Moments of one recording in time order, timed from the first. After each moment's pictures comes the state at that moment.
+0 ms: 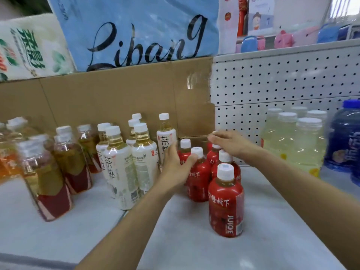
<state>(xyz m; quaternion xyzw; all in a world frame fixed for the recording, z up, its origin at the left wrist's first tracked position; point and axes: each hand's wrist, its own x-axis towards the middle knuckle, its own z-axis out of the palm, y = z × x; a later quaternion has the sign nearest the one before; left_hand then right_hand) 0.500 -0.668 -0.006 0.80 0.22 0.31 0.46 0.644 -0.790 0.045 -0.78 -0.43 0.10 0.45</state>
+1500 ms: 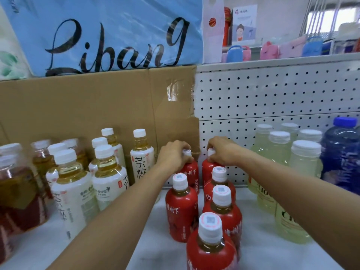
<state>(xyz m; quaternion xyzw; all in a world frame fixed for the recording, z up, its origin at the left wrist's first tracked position) 0.618 -0.628 0.051 0.94 0.22 0.21 0.13 0.733 -0.756 0.061 -0.90 -0.41 -0.04 0.15</state>
